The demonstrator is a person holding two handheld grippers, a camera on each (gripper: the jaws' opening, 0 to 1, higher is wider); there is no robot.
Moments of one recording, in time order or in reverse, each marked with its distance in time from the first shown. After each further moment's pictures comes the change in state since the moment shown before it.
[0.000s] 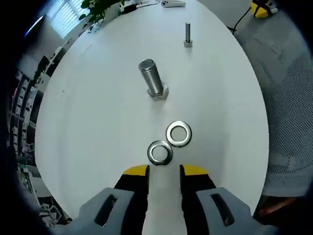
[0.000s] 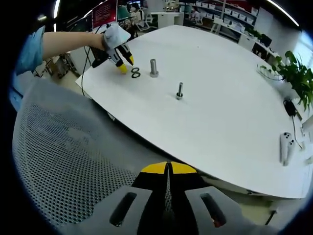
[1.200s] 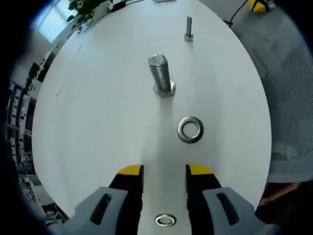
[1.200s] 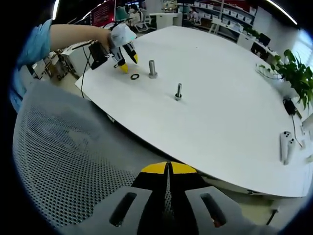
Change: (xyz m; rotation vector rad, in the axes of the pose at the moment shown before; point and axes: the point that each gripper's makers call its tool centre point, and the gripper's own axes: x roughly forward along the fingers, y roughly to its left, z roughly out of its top) left arm -0.010 0.003 -0.025 0.049 0.085 -0.075; right arm 0.000 -0.002 0.002 0.013 -0.008 -0.002
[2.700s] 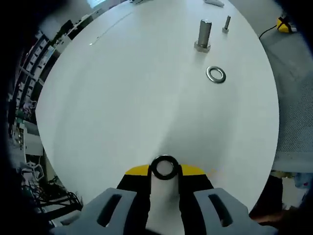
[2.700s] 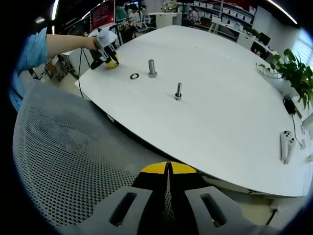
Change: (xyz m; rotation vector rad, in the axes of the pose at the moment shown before) left arm -0.014 0.003 -0.074 -0.313 -0.029 0.125; right arm 0.000 0.000 0.000 0.004 0.003 0.000
